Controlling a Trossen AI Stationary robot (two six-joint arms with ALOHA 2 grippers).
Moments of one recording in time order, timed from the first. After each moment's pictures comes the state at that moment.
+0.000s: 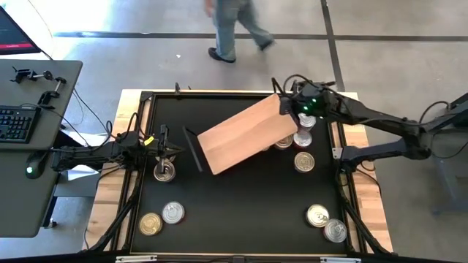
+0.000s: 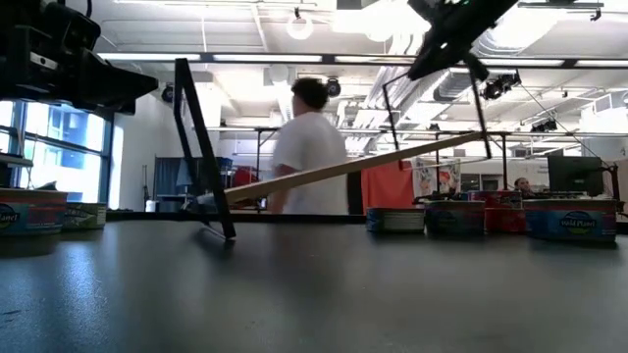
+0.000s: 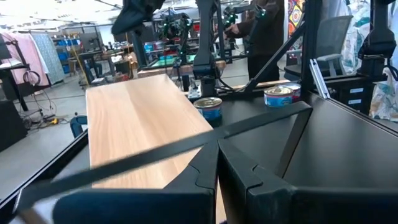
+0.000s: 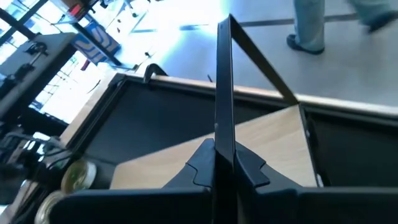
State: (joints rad) left arm 0.11 0.07 0.01 0.05 0.09 0.14; right arm -0.39 1.12 1.05 -0.46 0.29 0.70
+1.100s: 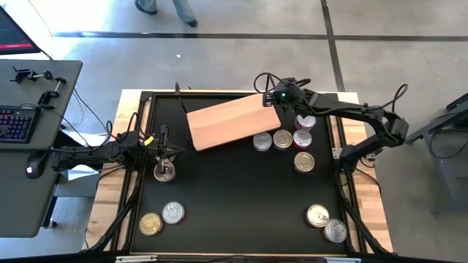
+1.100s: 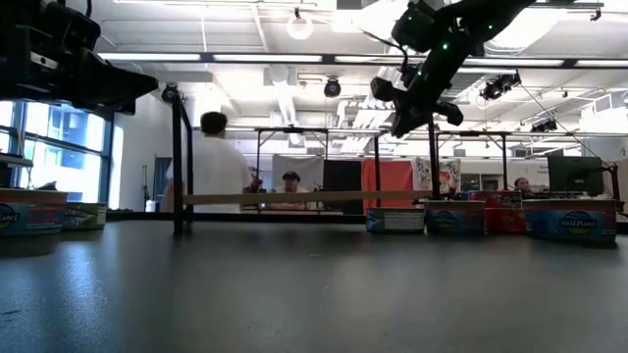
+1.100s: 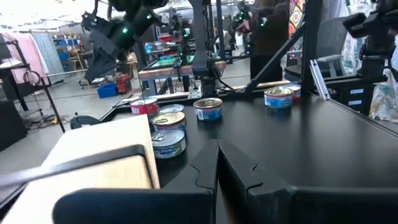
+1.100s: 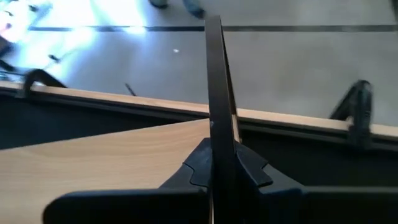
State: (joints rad) left arm 0.11 0.07 0.01 0.05 0.09 0.13; right arm -0.52 1.45 1.05 -0.33 0.48 0.67
